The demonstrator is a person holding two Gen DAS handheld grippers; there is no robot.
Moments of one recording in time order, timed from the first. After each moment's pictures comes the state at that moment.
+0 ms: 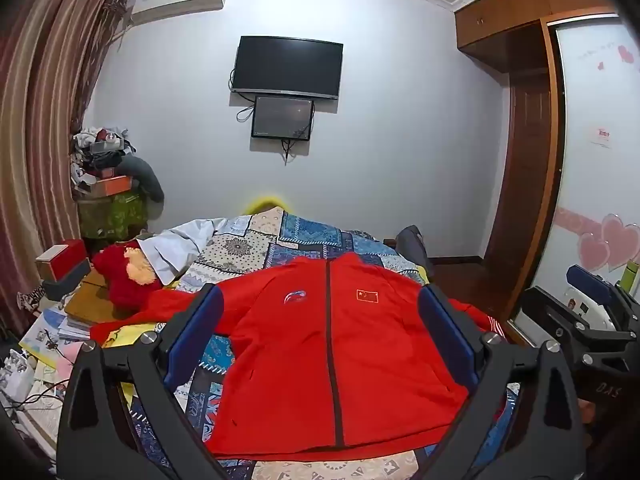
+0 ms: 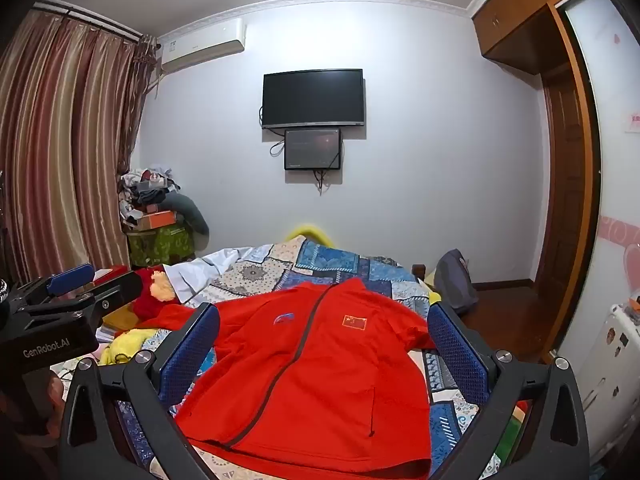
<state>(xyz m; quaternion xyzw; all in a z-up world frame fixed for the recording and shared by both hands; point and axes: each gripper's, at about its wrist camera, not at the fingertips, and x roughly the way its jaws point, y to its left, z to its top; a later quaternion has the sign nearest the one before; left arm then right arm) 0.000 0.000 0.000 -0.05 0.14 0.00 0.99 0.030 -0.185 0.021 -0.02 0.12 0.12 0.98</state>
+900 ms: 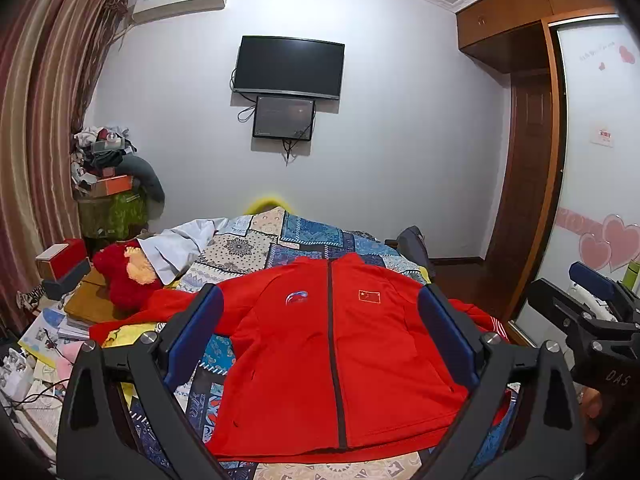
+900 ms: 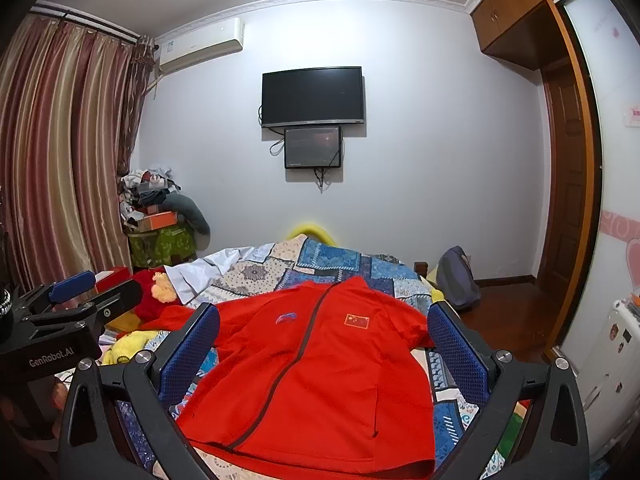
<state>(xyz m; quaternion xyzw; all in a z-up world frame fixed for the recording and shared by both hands) 0.004 0.003 -0.008 -0.05 0.14 0.01 0.99 0.034 -0.181 0.017 -0.02 0.13 0.12 0.98</state>
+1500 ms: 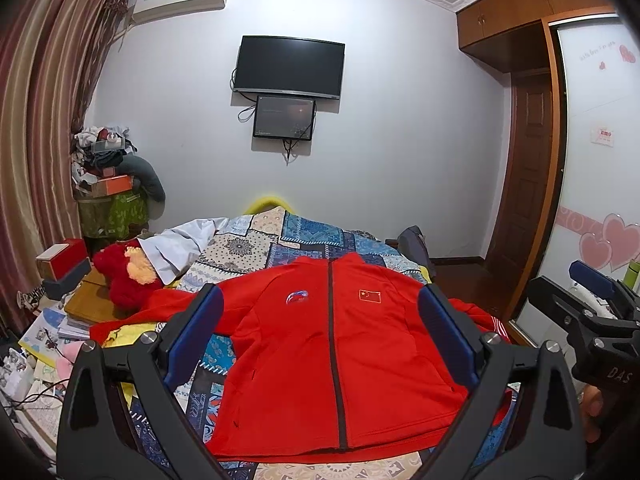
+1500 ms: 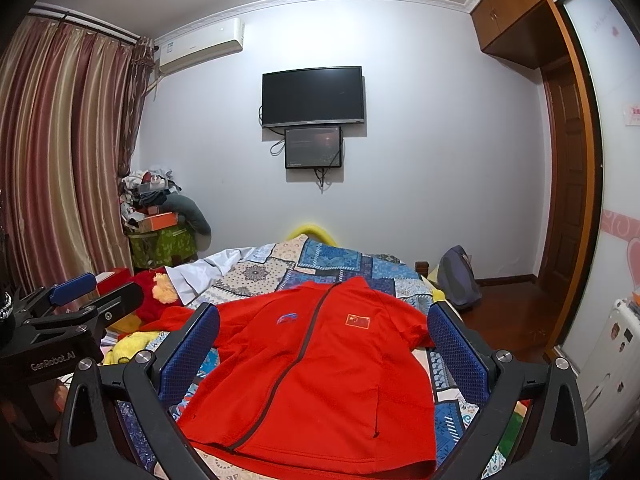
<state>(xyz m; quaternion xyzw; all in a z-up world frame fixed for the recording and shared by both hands) 0.005 0.005 -0.007 -0.06 0.14 0.01 0.99 0.033 -0.182 0.018 -0.01 0.13 0.12 0.98</state>
